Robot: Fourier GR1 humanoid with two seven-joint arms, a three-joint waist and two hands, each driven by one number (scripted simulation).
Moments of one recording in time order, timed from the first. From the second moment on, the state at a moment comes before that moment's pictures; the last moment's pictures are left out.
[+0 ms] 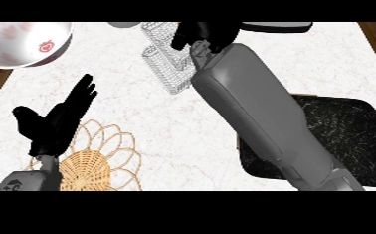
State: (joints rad) left arm -0.08 0.28 -0.02 -1.54 0.17 -0.03 0.19; right arm -1.16 -0.01 0.29 -1.16 1.05 -0.10 1.11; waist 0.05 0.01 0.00
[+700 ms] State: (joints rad) left arm -0.10 0.26 -0.01 -1.55 0.15 -0.02 0.20; right arm -1.29 -0.01 0.30 -0.73 0.97 -0.34 1.04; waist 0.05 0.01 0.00
